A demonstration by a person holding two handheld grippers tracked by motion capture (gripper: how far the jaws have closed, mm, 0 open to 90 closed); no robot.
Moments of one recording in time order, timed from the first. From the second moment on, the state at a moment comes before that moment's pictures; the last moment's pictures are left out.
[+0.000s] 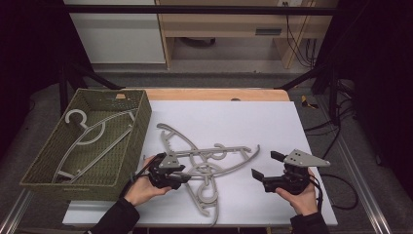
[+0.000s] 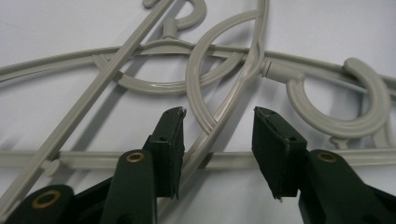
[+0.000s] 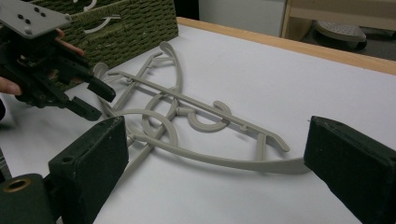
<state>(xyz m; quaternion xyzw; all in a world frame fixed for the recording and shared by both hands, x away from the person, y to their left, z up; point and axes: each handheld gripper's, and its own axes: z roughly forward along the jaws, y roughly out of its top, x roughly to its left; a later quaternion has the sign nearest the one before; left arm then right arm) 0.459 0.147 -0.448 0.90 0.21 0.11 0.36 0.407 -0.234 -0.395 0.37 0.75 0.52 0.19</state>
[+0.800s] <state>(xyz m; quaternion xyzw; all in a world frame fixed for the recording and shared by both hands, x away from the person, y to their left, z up) 0.464 0.123 -0.449 0.92 0.20 0.09 0.31 0.406 -0.234 -0.394 0.37 0.75 0.52 0.19</state>
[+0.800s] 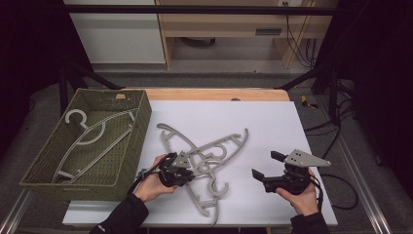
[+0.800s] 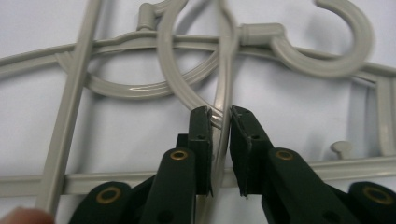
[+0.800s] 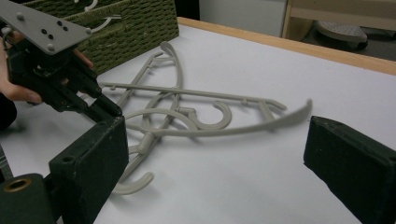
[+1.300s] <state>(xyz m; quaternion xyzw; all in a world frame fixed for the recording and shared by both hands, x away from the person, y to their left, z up) 0.447 0.091 -0.453 0.90 0.26 0.07 0.33 0.407 -0.233 -0.396 0.37 0.75 0.51 0.19</state>
